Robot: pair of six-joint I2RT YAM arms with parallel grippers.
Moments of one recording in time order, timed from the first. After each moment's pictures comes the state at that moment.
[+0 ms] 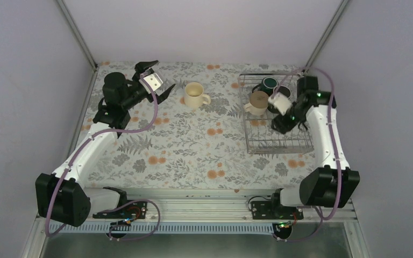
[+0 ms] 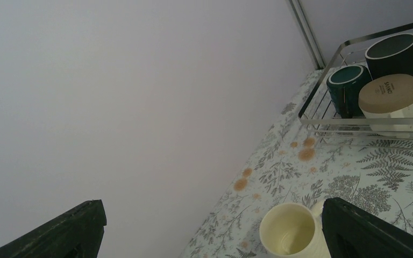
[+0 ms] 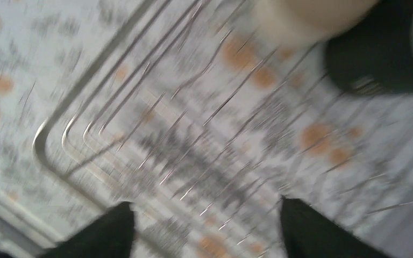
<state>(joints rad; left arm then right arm) -0.25 1.22 1.01 0.16 0.47 0.59 -0.09 1.36 1.30 -1.28 -0.19 -0.85</state>
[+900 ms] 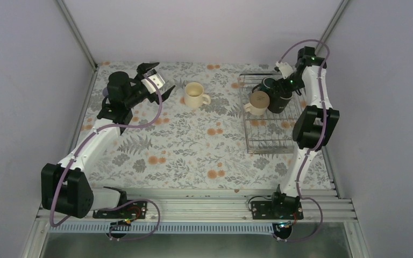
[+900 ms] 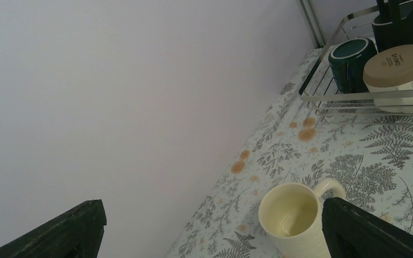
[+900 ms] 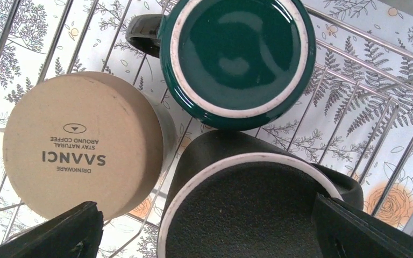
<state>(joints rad) -0.23 1.30 1.00 0.18 0.47 0.63 -0.17 2.15 2.12 -1.22 -0.25 -0.60</state>
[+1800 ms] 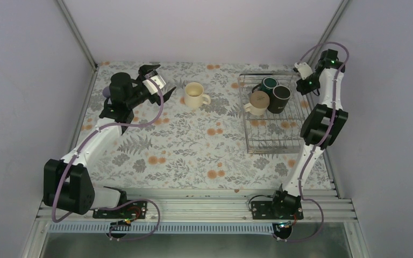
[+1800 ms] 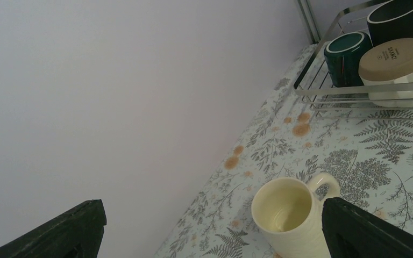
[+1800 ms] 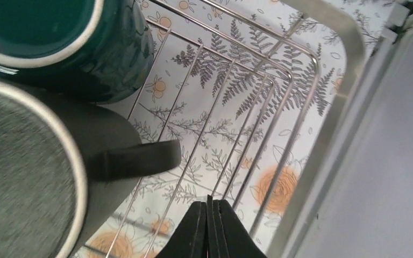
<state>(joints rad) -0.23 1.32 0.98 0.21 0.48 0.62 -0.35 2.24 2.22 -1.16 -0.25 -0.79</state>
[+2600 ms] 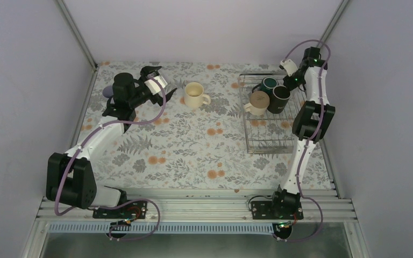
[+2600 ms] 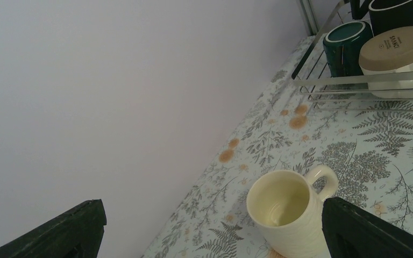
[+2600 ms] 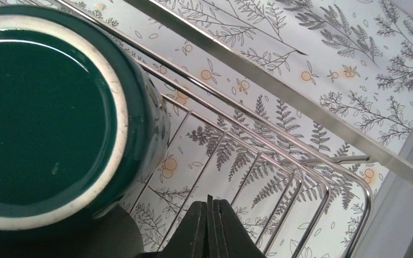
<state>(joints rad) -0.23 1.38 0.98 0.24 0.48 0.62 -0.25 2.42 2.36 -1.07 -0.26 -0.79</state>
